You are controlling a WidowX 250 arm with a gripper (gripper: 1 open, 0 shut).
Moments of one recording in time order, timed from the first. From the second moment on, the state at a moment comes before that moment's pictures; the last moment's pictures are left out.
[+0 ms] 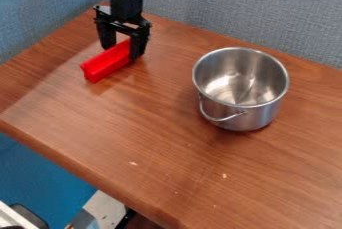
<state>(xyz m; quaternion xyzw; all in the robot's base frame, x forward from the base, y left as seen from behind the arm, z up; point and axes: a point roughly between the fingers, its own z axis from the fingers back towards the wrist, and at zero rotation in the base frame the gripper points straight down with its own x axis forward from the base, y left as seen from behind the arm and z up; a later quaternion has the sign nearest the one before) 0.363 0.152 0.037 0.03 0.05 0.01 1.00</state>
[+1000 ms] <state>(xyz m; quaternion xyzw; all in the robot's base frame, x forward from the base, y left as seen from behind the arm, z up) 0.361 0.151 0.038 0.02 0.06 0.02 1.00</state>
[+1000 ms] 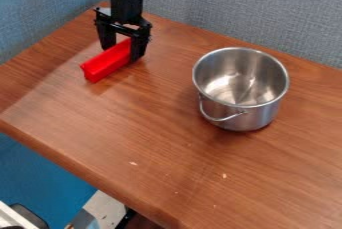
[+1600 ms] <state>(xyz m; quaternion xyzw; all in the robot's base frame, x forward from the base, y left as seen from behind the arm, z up) 0.362 0.149 0.038 0.03 0.05 0.03 1.00</state>
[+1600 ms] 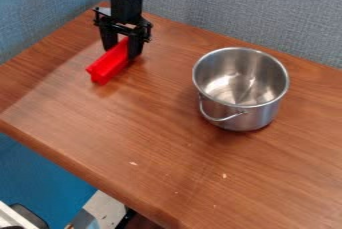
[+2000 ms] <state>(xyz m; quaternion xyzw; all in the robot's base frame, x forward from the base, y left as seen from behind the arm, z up) 0.362 0.146 0.038 0.03 0.05 0.04 1.00</state>
